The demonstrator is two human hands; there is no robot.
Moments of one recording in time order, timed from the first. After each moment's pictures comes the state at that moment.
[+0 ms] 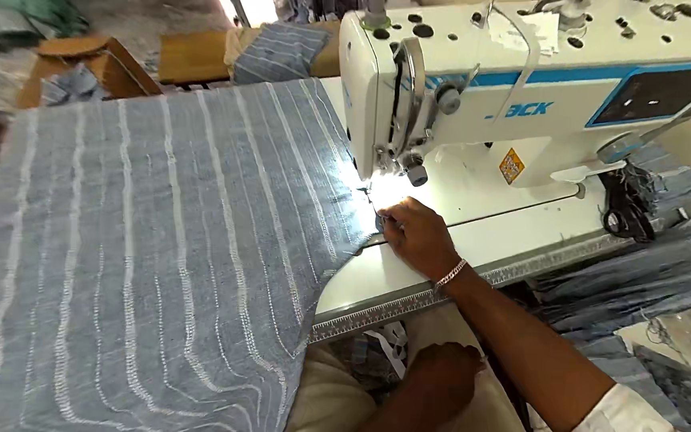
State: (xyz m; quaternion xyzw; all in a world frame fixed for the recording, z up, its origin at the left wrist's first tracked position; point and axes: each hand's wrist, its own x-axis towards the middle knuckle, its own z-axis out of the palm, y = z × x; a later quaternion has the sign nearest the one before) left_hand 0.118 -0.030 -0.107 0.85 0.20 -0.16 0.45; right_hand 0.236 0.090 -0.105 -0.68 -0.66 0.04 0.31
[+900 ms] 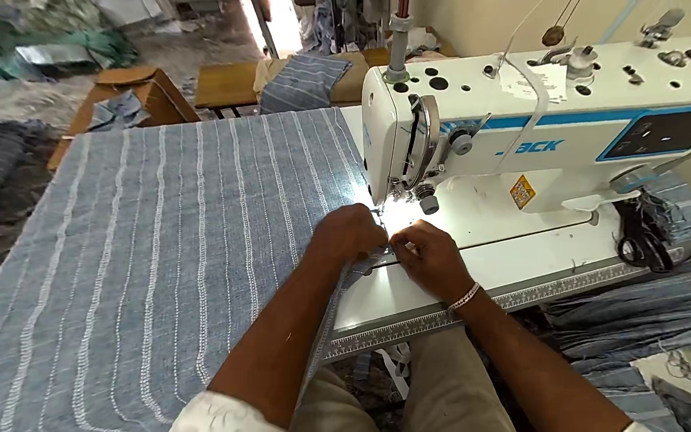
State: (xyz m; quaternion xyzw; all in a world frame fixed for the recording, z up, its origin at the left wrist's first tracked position) left_hand 0.106 0.196 -0.018 0.77 0.55 -0.12 0.31; right_hand 0.246 0.089 -0.103 -0.65 -0.66 0.09 0.37
